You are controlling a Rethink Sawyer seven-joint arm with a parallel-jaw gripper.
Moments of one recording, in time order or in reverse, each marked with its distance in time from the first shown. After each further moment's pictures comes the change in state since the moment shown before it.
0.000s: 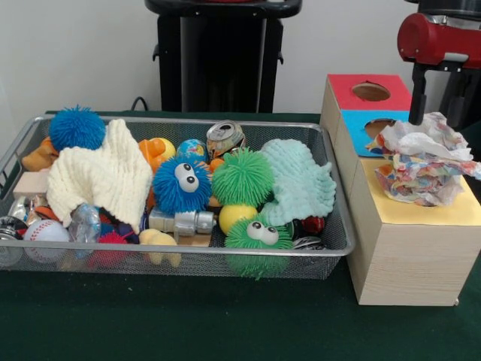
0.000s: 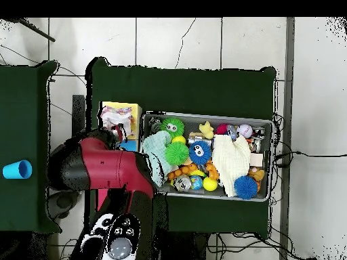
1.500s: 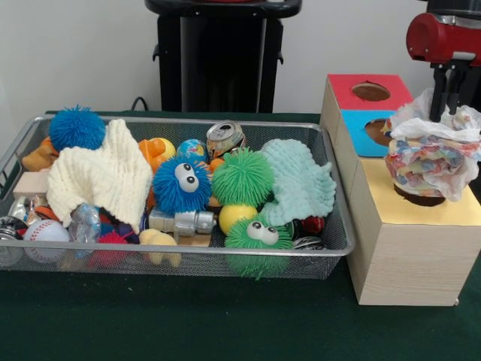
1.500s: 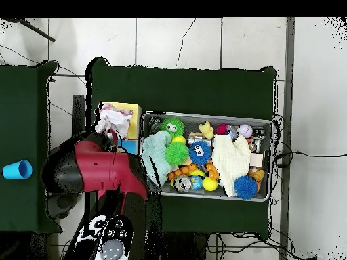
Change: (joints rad) arm 0.023 0.000 0.000 0.000 0.000 0.033 0.000
